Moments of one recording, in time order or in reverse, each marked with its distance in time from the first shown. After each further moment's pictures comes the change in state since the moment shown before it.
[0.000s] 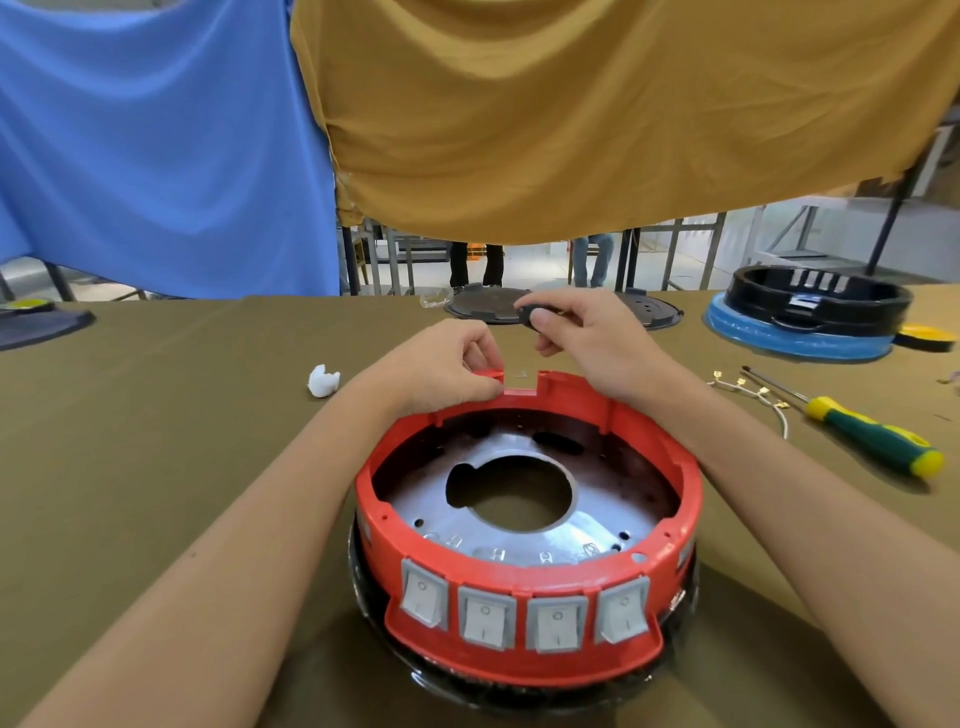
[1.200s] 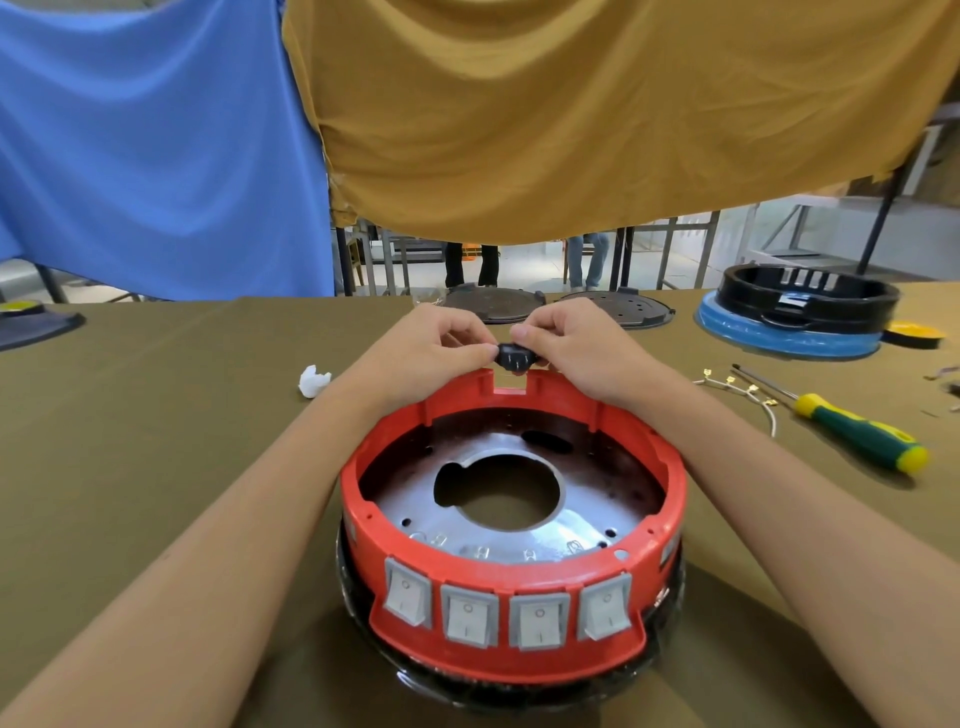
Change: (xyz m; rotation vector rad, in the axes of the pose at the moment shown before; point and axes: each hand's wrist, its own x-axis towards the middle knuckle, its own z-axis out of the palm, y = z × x) left_hand -0.006 0.006 -0.003 -0.152 0.125 0.115; right_hand 0.002 0.007 -0.001 -0.135 -0.090 0.071
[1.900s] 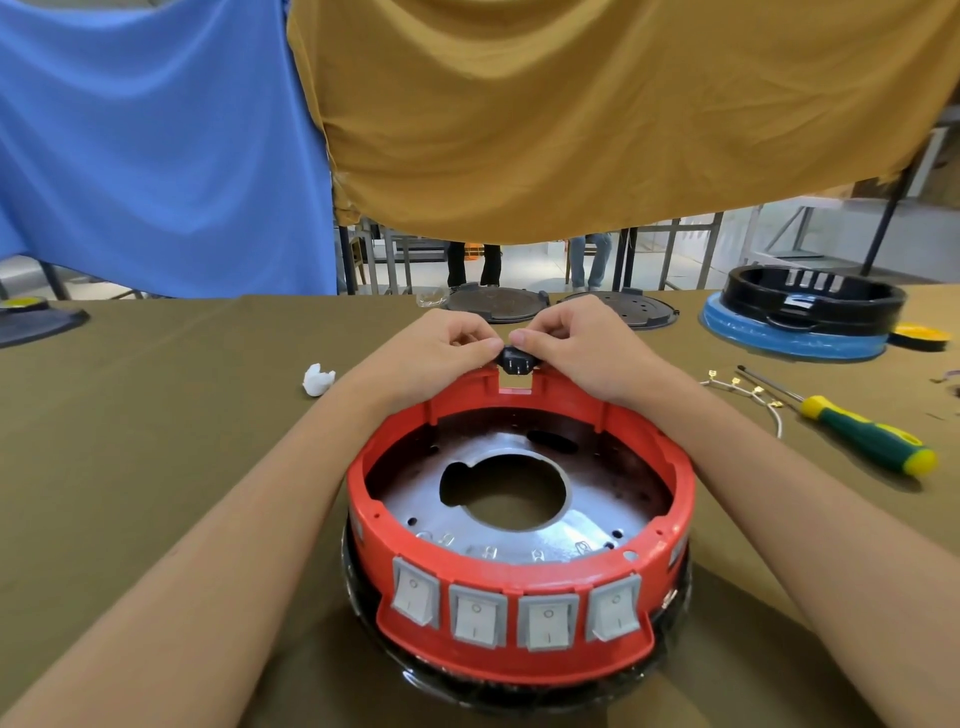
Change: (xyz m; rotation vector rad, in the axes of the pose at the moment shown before) left_hand 0.001 0.000 0.000 0.034 -0.064 -0.052; right_hand 0.001 0.001 0.001 -0.014 0.014 -0.044
